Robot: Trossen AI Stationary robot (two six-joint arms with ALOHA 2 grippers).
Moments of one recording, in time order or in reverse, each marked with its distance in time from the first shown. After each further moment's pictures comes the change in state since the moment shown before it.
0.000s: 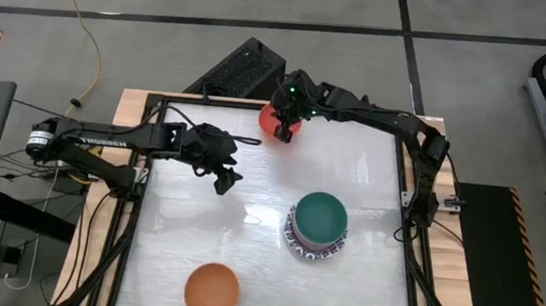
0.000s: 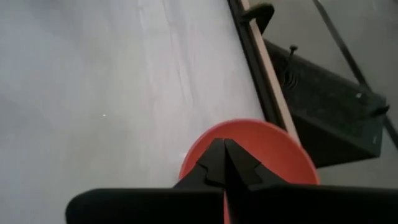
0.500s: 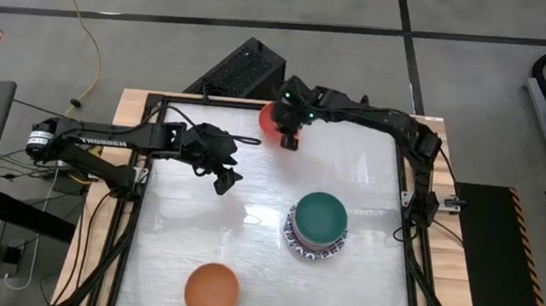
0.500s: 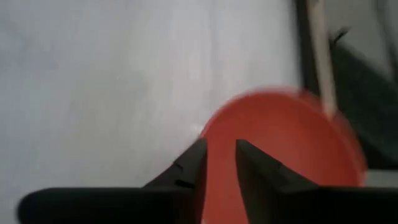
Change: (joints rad) left arm 0.000 0.000 0.000 0.003 0.008 0.000; right arm -0.020 0.063 -0.007 -0.067 -0.082 -0.195
